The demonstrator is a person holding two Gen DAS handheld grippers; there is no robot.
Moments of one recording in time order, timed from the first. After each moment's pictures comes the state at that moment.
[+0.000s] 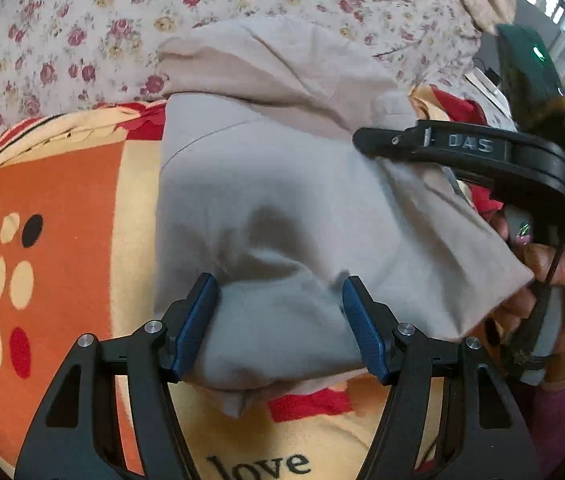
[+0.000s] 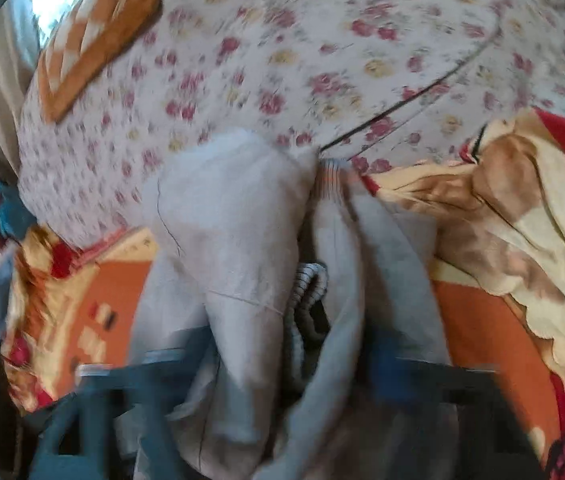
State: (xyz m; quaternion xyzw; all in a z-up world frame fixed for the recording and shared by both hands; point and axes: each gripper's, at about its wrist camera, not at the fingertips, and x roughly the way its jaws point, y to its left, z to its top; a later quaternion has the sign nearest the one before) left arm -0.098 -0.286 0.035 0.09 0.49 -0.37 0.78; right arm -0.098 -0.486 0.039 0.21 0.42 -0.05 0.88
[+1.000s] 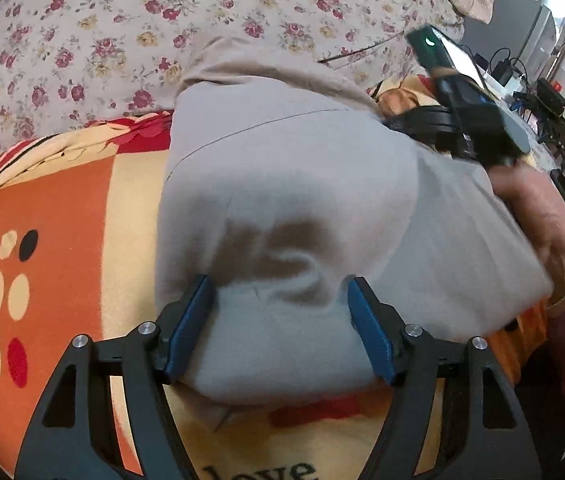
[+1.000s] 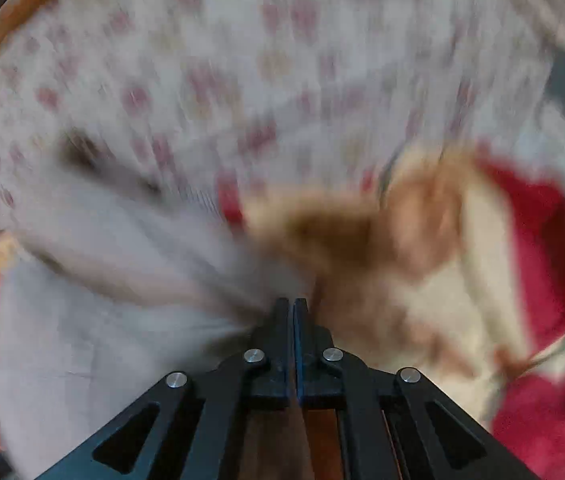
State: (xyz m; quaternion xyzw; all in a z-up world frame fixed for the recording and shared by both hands) left arm -0.109 -0.288 0.026 0.11 0.46 -0.38 0.79; right arm -0.063 -0.557 -0.004 0.16 0.46 -0.18 0.85
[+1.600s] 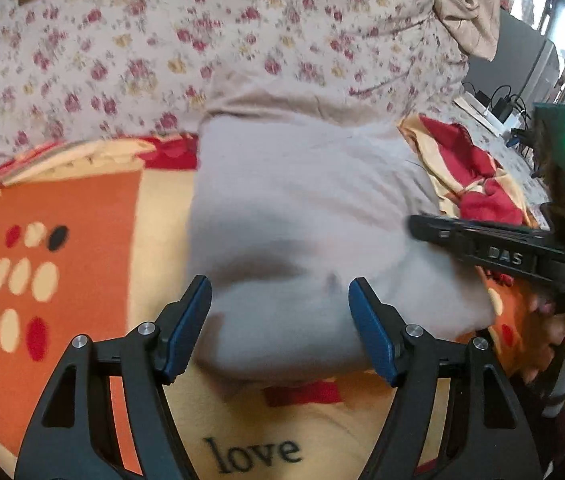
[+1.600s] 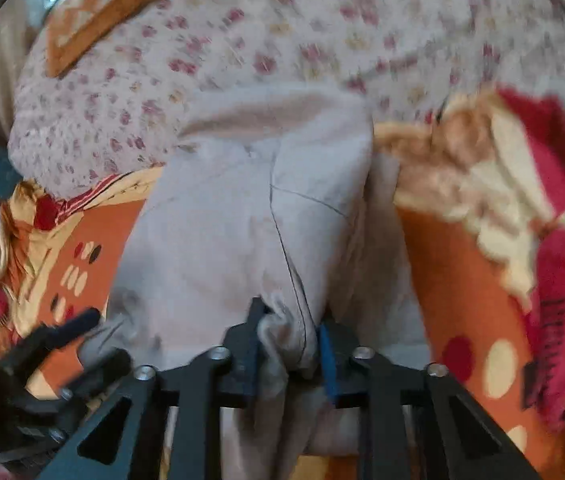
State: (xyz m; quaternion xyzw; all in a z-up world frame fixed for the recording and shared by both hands) left arm -0.120 -0.262 0.056 0.07 0.43 -0.36 0.82; right arm -0.171 -0.466 0.045 0.13 0.43 -0.09 0.89
